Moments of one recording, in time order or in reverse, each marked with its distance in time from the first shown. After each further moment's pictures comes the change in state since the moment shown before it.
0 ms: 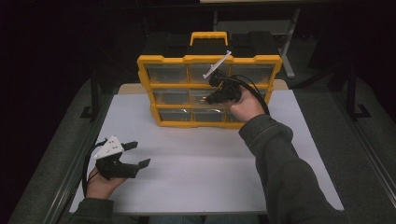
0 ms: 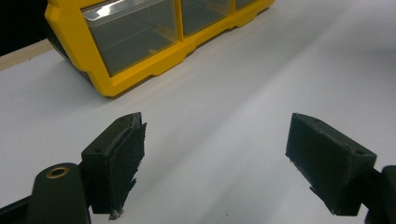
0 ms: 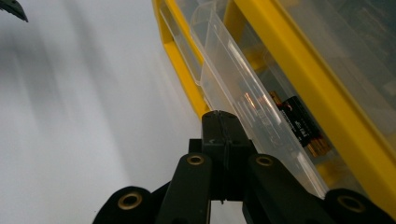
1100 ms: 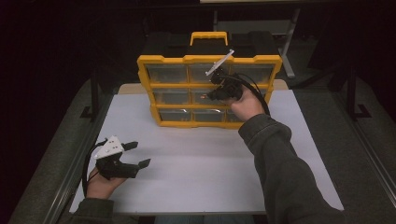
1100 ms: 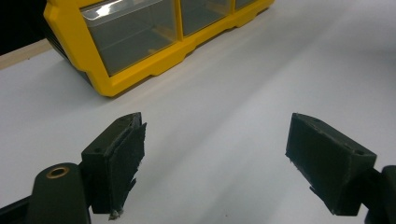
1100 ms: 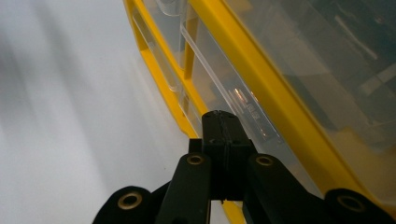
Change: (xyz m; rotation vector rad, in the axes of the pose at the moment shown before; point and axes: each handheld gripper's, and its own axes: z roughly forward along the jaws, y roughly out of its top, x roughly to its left) left arm 0.000 0.000 0.001 0.004 -0.003 -0.004; right arm -0.007 -0.002 0.002 -0.030 -0.055 0.031
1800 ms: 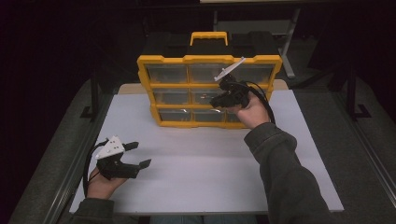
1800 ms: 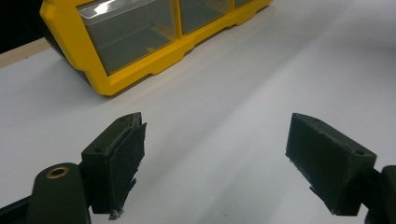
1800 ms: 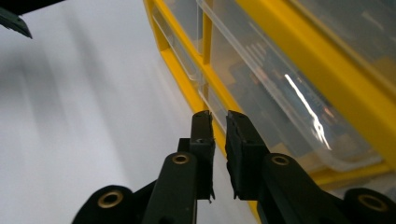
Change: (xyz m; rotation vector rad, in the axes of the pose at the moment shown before) left arm -0.001 0.000 0.003 -0.009 0.000 -0.005; right arm -0.002 -0.031 -0.002 -0.061 0.087 0.064
